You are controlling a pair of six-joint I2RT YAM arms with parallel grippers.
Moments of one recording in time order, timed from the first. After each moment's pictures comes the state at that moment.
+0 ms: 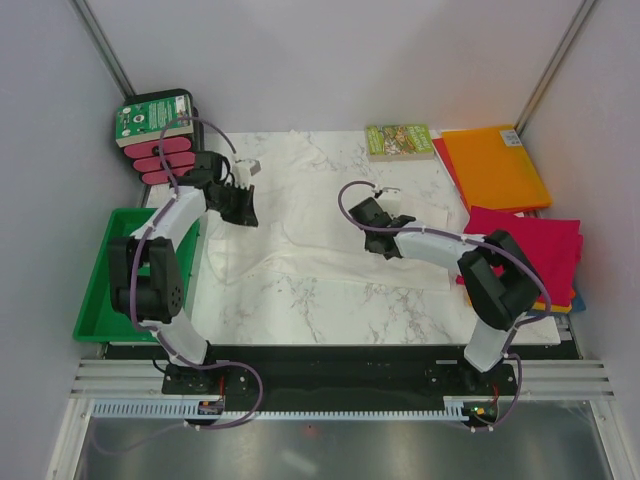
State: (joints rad) left arm -0.05 1.69 1.33 -0.63 0.46 0.23; right arm 0.65 1.73 1.07 -0.36 0.52 0.69
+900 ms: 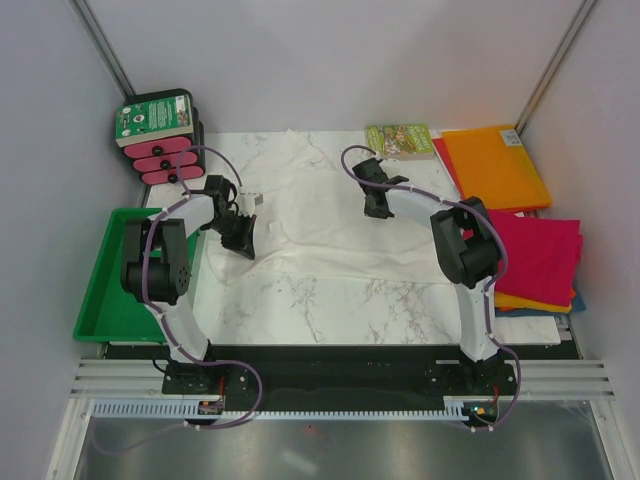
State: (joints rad) left arm -0.05 1.86 1.19 -0.71 0.42 0.27; right arm 0.47 2.13 1.53 -0.45 0.45 0.59
